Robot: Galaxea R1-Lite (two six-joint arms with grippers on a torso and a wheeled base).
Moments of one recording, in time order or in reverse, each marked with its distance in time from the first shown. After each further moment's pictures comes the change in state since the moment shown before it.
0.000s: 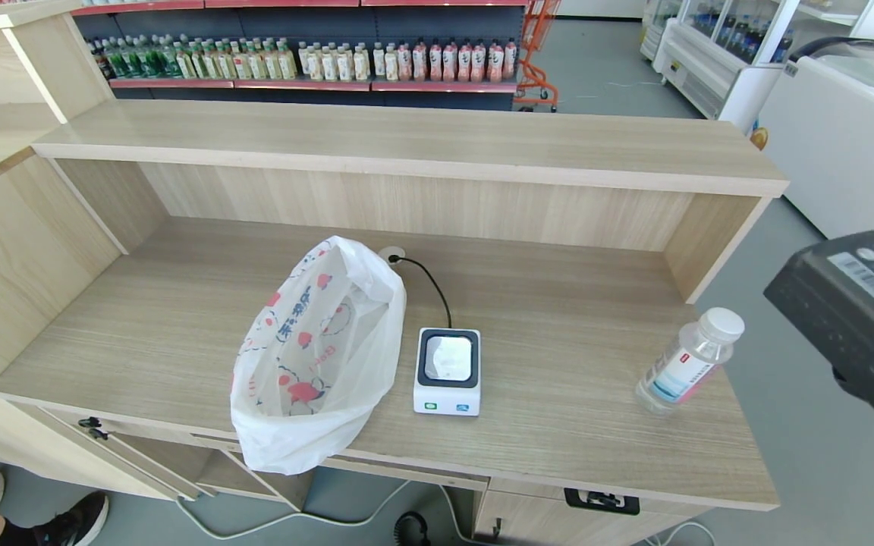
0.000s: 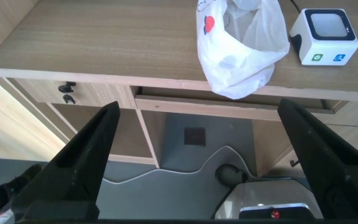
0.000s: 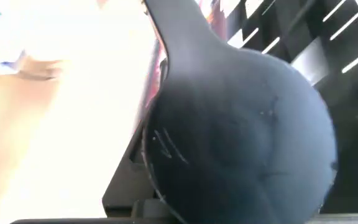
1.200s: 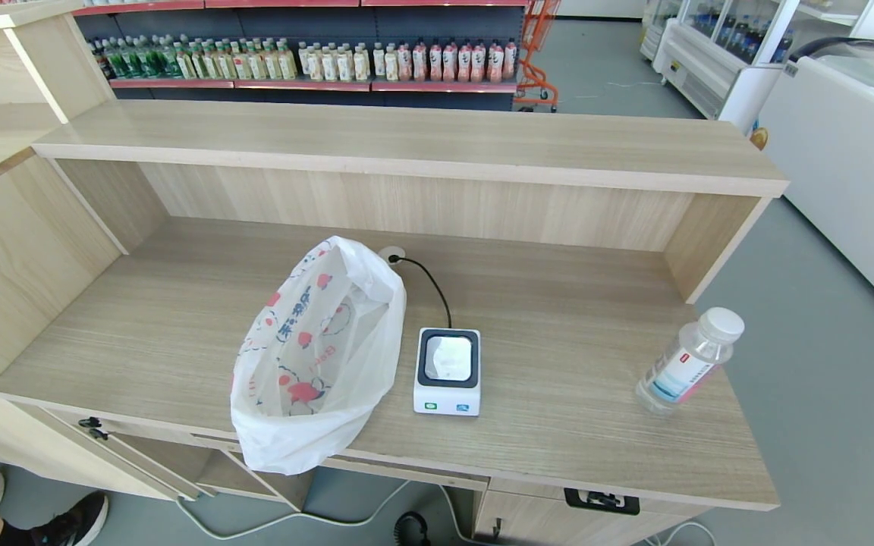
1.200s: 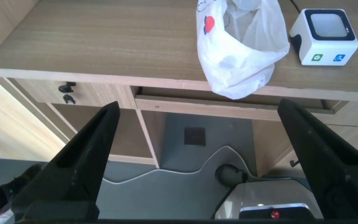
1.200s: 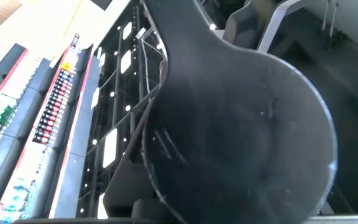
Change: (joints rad) left arm 0.000 0.000 0.000 0.000 0.000 0.000; right arm 0.261 -0.061 0.104 -0.317 0.258 -0.558
